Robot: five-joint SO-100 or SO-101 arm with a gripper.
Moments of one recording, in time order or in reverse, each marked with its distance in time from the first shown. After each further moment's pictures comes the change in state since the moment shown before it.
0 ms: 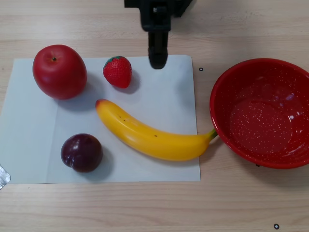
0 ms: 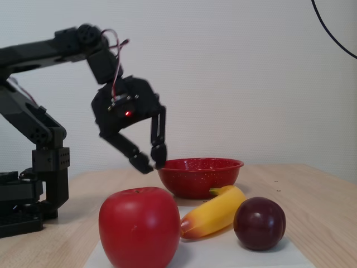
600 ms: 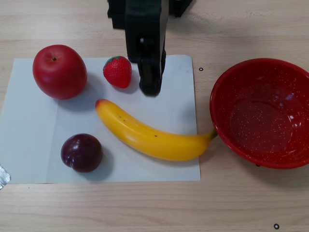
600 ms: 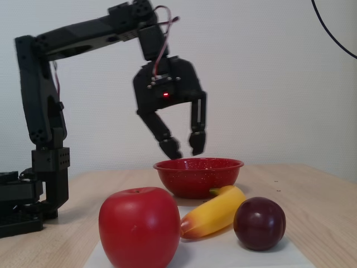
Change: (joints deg) arm -0.4 -36.7 -41.8 13.6 -8.3
